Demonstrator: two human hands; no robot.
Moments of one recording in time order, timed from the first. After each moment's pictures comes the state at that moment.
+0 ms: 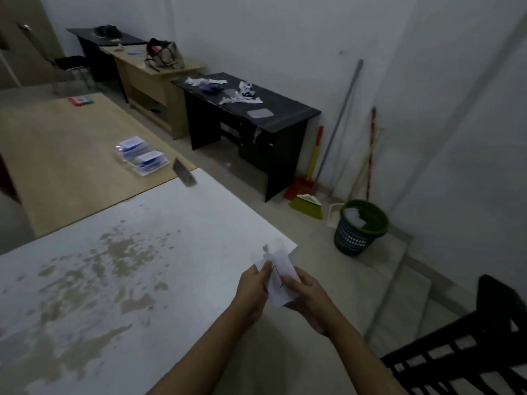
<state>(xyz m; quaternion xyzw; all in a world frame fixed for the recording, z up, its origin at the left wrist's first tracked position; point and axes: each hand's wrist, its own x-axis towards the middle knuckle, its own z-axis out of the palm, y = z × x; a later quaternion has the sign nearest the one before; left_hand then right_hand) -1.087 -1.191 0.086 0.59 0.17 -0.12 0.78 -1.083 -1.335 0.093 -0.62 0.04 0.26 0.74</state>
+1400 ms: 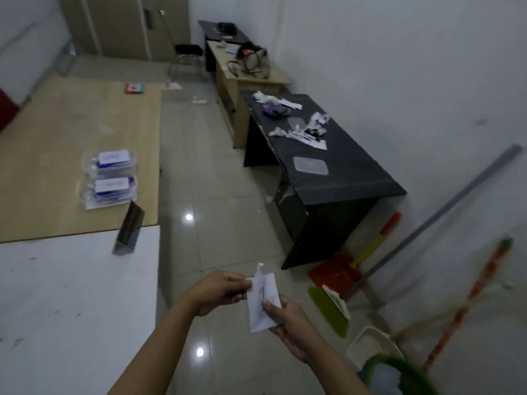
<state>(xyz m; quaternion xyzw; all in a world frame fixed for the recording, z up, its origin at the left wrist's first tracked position) -0.535 -1.158 0.056 0.59 0.25 -0.10 0.76 -0.445 -1.354 0.042 -0.60 -0.05 0.50 0.62</state>
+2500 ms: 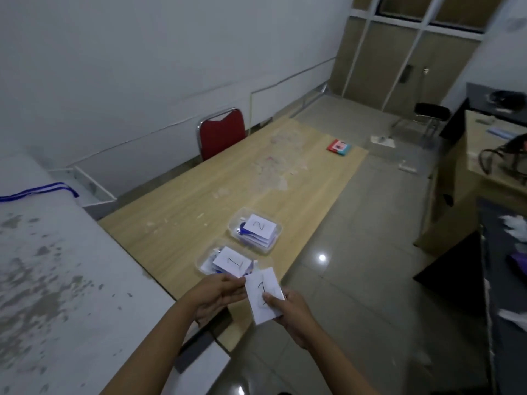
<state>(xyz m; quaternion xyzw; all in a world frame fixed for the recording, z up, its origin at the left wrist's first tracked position) -0.494 -0.778 0.055 0.24 0.48 0.34 0.77 -0.286 -0.808 0.040 -0.57 -0.35 0.67 0.34</state>
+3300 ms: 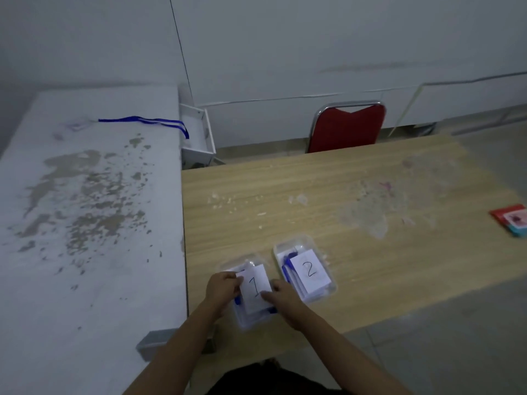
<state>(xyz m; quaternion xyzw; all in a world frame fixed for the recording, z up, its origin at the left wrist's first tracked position) -0.474 -0.689 -0.021 0.01 0.77 0.48 0.43 -0.339 -0.591 -0.016 -0.46 -0.63 0.62 -0.07</state>
